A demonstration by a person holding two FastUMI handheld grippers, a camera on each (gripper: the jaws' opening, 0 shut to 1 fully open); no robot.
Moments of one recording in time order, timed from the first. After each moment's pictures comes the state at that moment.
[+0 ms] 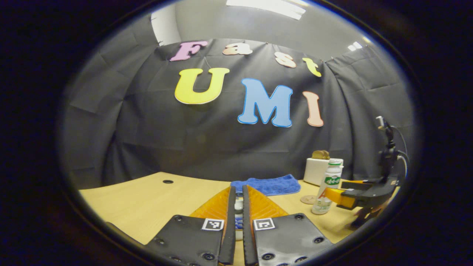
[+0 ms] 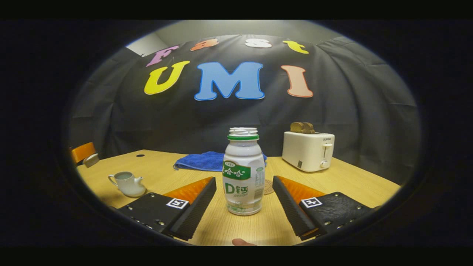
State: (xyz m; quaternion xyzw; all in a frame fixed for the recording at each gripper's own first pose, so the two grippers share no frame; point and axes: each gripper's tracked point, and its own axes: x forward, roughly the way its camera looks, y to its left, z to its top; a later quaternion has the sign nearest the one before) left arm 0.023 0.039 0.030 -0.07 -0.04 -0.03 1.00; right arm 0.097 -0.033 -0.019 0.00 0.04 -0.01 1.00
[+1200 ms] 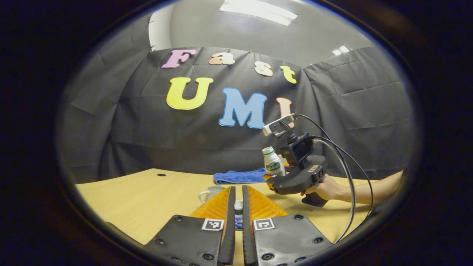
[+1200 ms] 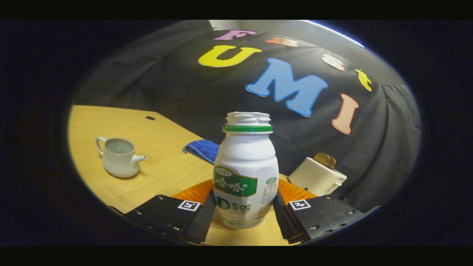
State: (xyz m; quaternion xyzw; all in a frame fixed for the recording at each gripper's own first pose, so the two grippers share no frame) left arm -0.121 0.019 0.007 -0.05 -0.05 -0.09 0.99; right arm 0.122 0.048 -0.017 -0.28 0.05 0.03 0.96
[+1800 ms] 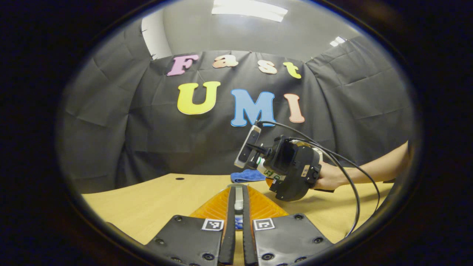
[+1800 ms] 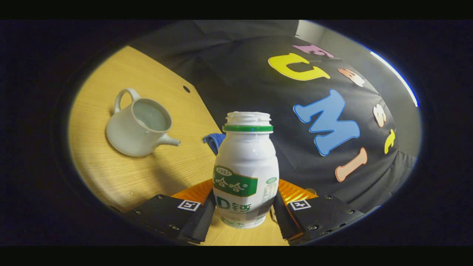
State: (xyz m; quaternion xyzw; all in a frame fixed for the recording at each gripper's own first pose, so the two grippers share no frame) left arm -0.133 0.044 0.001 -0.01 -0.06 -0.04 1.00; right arm 0.130 0.093 -0.027 -0.52 0.02 0.04 0.85
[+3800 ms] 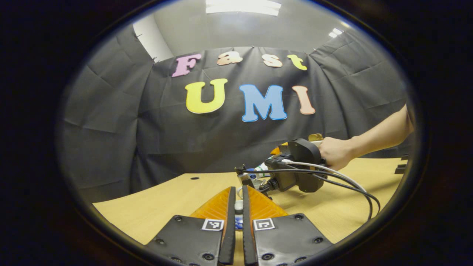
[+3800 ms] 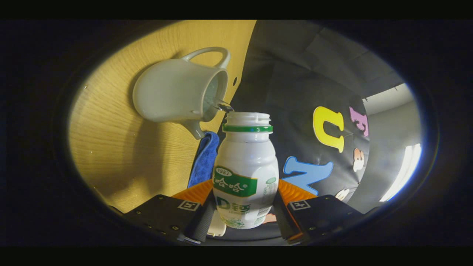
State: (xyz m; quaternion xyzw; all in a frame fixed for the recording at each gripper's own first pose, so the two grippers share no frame) left arm -0.132 0.072 -0.005 0.02 -0.03 0.00 1.00; right arm 0.141 0.129 0.004 -0.80 -0.09 0.02 0.59
